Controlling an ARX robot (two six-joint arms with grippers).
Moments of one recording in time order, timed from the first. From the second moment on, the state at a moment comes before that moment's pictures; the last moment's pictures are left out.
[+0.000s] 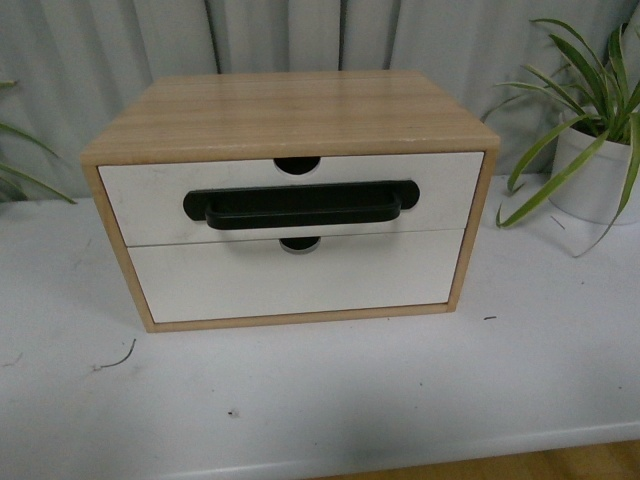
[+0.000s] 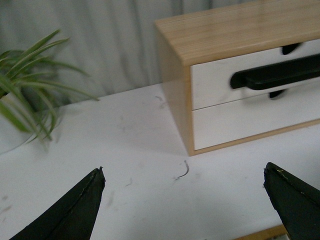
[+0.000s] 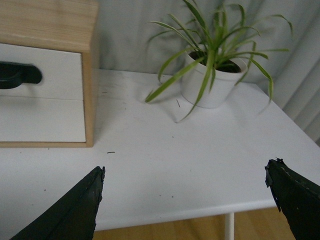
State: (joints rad) left arm 0.07 0.24 0.09 -0.01 0.14 0.13; right arm 0.45 0.64 0.14 0.32 0.56 -0.13
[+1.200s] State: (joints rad) left arm 0.00 0.01 0.01 0.00 0.00 0.00; right arm 0.00 0.01 0.01 0.00 0.00 -0.01
